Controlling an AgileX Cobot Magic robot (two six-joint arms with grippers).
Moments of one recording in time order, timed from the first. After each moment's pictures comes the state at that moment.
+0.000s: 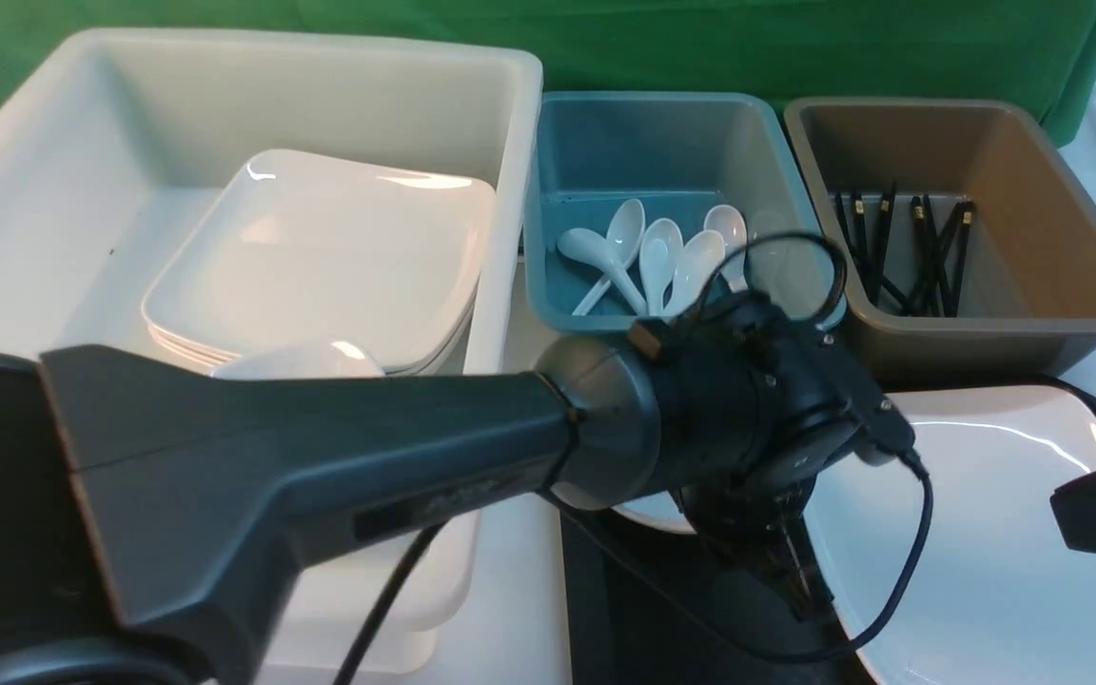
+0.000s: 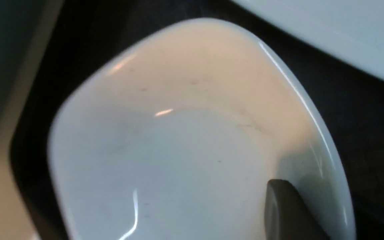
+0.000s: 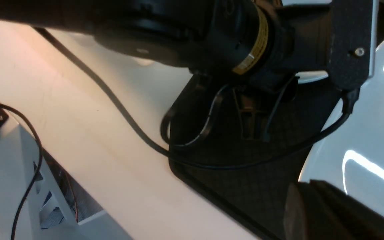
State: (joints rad) right arm 0.03 0.94 -0.95 0.61 1.12 -0.62; left arm -0.97 2.09 -1.61 0.26 0.84 -0.05
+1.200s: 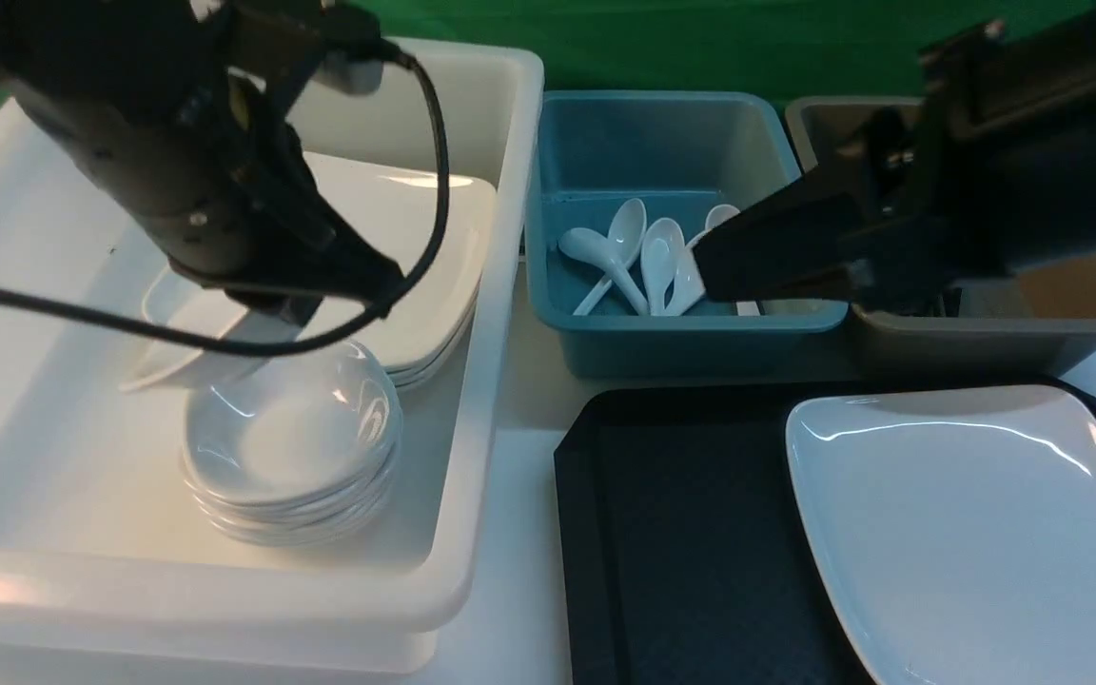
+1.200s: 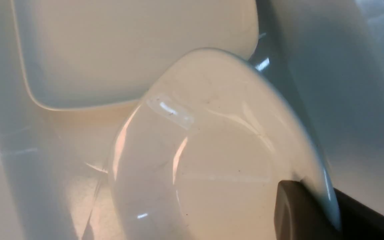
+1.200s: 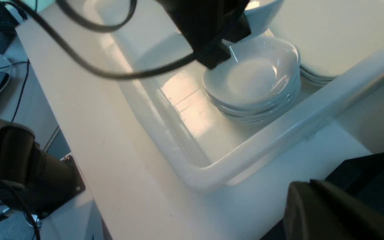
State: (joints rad) right arm 0.54 1.33 -1.39 0.60 0.88 -0.42; left arm -0.48 1.49 -1.33 0.19 1.06 -0.09
